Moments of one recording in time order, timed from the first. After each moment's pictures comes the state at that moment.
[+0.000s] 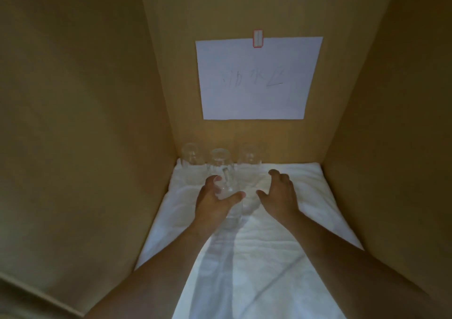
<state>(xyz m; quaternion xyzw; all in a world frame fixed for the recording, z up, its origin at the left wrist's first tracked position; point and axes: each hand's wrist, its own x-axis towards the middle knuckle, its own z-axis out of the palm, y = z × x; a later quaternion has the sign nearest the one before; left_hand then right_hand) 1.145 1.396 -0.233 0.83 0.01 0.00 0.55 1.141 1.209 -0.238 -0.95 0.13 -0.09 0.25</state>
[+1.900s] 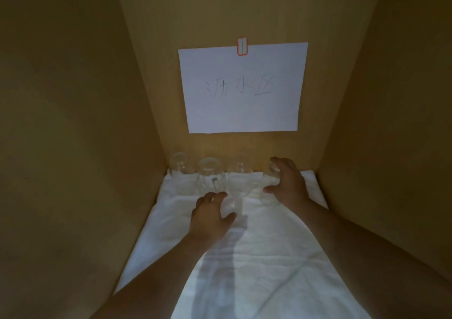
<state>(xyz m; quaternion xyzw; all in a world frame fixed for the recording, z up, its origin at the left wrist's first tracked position) 1.157 1.379 -0.243 0.96 -0.11 -0.01 0.24 1.179 1.142 -0.217 -0.93 0.05 -0.16 0.33</state>
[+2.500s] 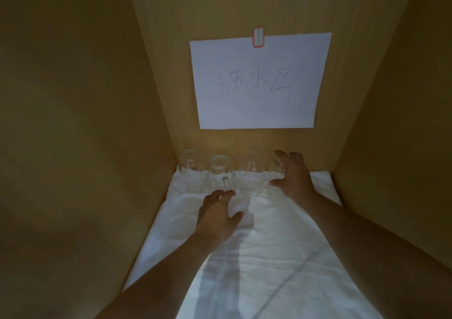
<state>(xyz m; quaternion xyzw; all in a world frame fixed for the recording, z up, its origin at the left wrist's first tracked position) 1.163 1.386 -0.246 0.96 -0.11 -0.01 0.26 1.213 1.148 -0.217 -0.94 0.05 -0.11 0.31</state>
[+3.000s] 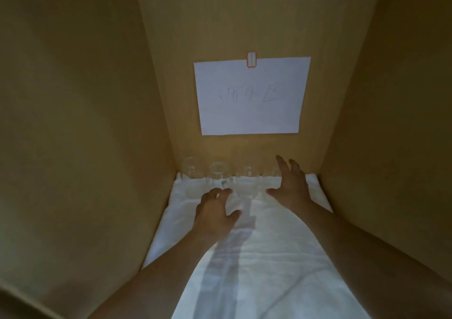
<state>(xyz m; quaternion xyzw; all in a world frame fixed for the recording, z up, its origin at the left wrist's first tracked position) 1.146 1.403 -0.213 0.96 -0.15 0.01 0.25 1.160 1.171 -0.193 -0.96 0.12 -0.10 0.23</state>
